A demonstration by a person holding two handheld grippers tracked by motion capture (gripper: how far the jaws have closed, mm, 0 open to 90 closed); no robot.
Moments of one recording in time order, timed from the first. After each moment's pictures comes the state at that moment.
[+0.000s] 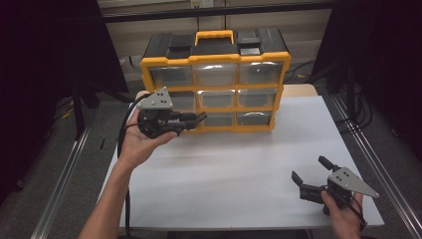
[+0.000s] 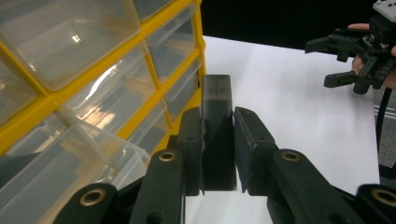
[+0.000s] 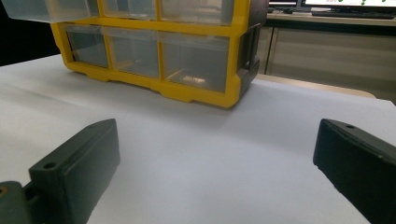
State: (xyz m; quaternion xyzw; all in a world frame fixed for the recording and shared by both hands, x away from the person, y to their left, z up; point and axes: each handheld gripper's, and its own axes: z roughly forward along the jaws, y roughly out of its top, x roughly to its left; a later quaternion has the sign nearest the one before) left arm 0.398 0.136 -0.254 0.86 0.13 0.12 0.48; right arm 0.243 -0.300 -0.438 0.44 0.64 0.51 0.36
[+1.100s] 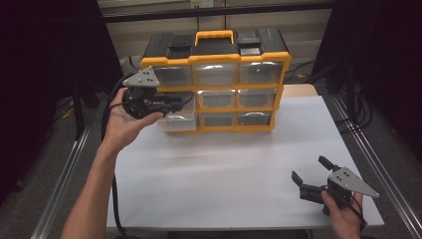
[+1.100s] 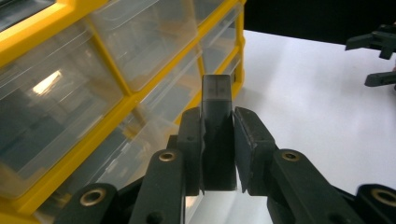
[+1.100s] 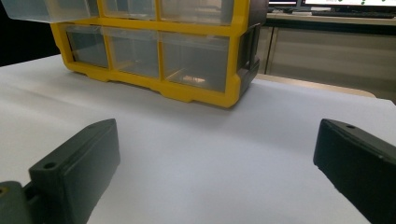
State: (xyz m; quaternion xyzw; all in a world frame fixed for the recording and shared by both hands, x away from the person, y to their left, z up) left arm 0.427 0.158 -0.222 0.87 0.17 0.15 0.45; right arm 0.243 -0.300 -0.438 0.45 0.64 0.51 0.36
